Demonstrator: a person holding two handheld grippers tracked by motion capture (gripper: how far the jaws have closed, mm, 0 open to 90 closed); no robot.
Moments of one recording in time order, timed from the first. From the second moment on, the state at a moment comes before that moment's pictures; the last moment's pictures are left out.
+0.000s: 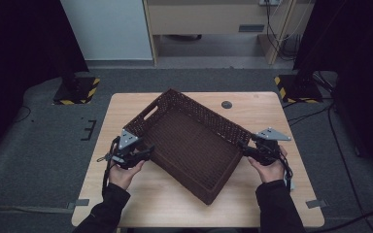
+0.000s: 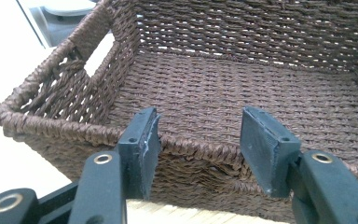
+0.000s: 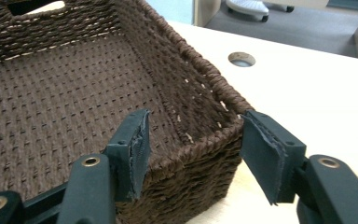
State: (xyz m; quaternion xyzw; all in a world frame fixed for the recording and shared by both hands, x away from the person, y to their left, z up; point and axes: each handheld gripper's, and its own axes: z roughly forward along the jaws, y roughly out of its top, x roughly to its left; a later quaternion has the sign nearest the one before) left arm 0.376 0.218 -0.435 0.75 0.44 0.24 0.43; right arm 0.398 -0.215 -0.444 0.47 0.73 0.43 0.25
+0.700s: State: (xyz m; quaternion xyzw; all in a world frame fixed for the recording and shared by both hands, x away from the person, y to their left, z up) left arm 0.373 0.207 -0.436 0.76 0.43 0.23 0.43; right arm 0.399 -0.224 -0.437 0.46 0.73 0.42 0.28
